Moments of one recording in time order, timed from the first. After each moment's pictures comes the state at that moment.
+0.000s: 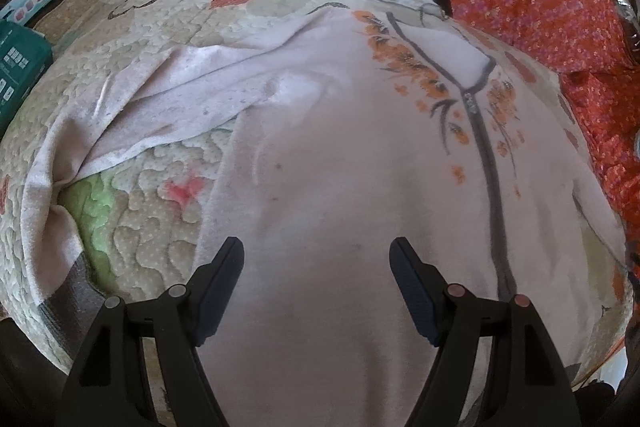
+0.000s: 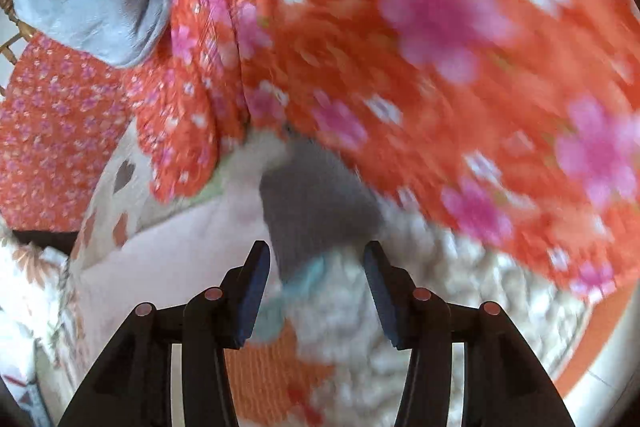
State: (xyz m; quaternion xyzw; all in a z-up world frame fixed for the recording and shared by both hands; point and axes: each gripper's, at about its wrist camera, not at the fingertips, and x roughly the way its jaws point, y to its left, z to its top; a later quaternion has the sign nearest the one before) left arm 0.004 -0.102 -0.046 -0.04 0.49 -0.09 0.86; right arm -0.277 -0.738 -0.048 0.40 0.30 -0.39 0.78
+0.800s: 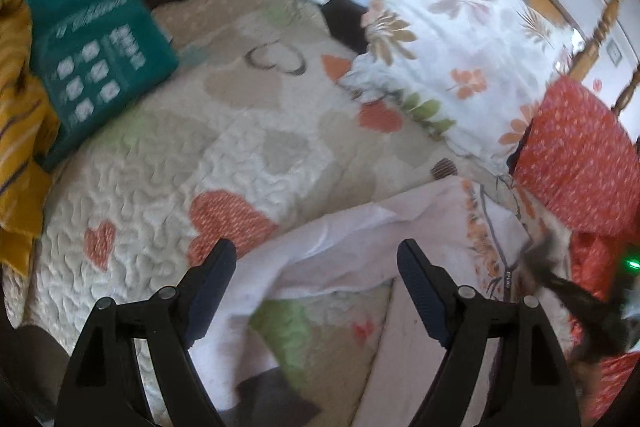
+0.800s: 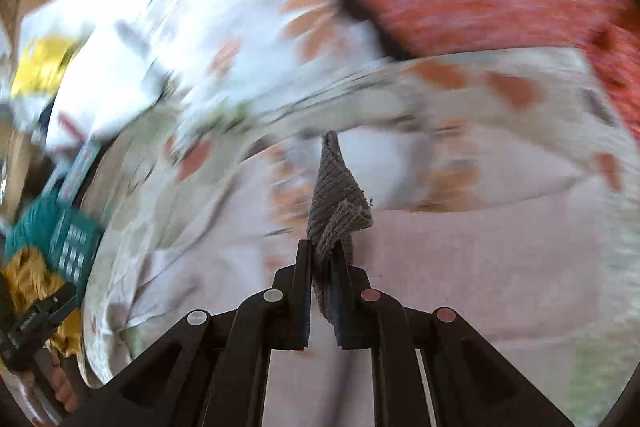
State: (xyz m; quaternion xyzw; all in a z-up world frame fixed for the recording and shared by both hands) left arm 0.053 0.090 0.035 -0.20 0.42 0.00 0.88; right arm 0.071 -0.323 0.031 0.17 0.42 0.03 0.89
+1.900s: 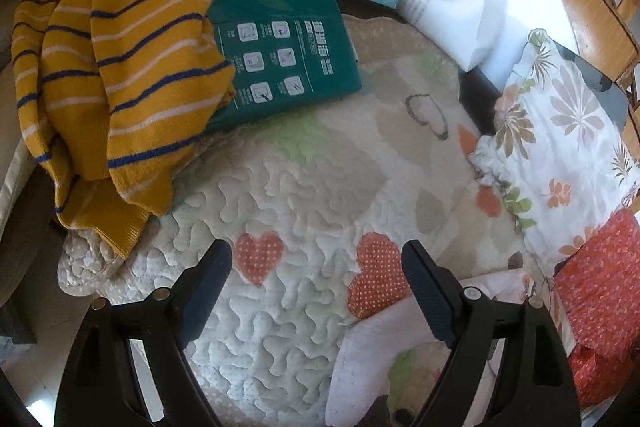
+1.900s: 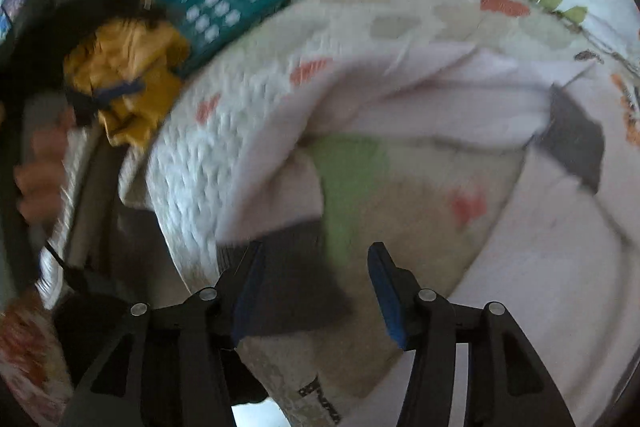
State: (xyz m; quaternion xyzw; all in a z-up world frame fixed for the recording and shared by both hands) left arm 0.015 0.216 0.017 -0.32 0.39 0.16 0.85; right arm 0.024 -0.036 -0.063 -0.03 0.51 0.31 0.80
